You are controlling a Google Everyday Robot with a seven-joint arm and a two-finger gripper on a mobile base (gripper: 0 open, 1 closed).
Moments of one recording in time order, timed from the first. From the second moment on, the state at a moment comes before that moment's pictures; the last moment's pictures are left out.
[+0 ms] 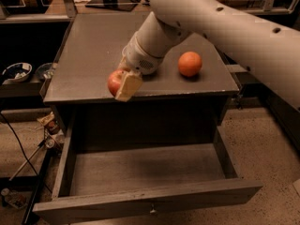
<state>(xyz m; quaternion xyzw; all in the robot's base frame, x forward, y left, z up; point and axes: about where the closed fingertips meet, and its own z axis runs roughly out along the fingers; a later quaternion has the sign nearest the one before) 0.575 0.076 0.875 -0.71 0.64 0.14 0.27</state>
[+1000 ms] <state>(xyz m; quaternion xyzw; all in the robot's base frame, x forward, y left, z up) 0.620 0.123 0.884 -0.73 0.60 0.15 0.28</state>
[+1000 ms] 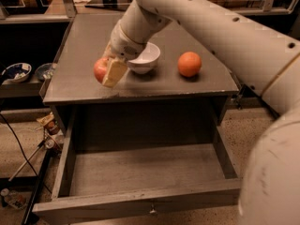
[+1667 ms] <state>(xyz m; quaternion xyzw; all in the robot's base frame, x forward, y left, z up) 0.651 0.151 0.906 -0.75 0.58 0.15 0.28</state>
